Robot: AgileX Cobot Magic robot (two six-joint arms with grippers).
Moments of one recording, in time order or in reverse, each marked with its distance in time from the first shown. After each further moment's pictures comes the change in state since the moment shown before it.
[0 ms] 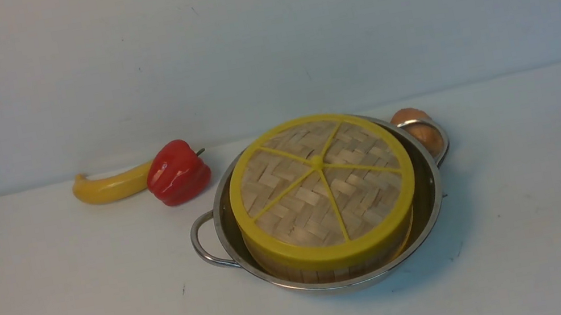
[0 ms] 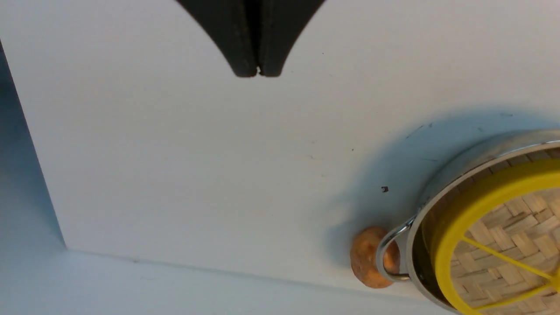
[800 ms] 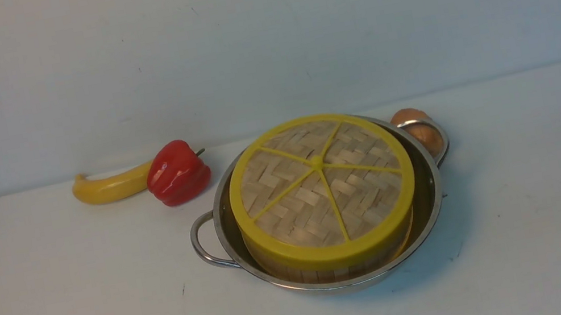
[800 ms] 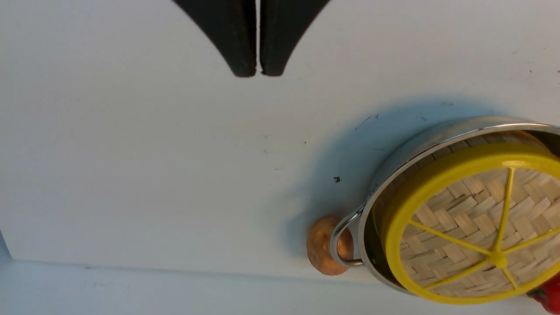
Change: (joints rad) right arm 0.000 0.000 0.001 0.094 -0.009 0.011; left arm 0.283 -0.055 0.049 0.018 -0.194 0.018
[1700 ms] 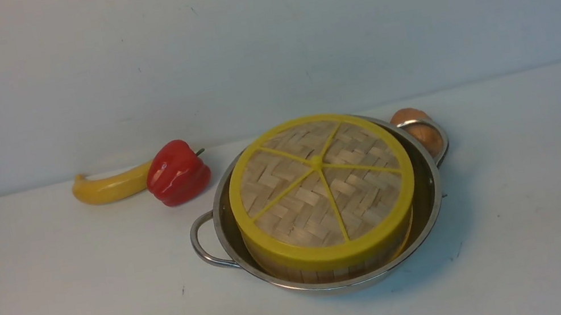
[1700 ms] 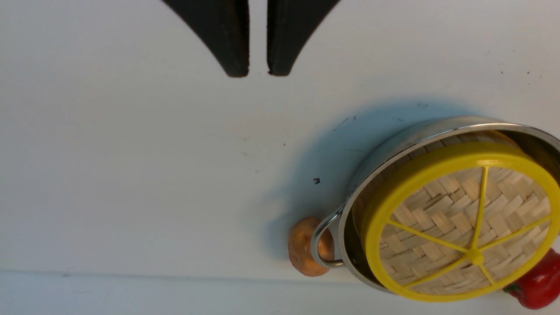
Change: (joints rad) right arm 0.000 0.000 0.001 0.046 0.000 0.001; left arm 0.423 -0.263 0.632 -0.099 -0.539 -0.098
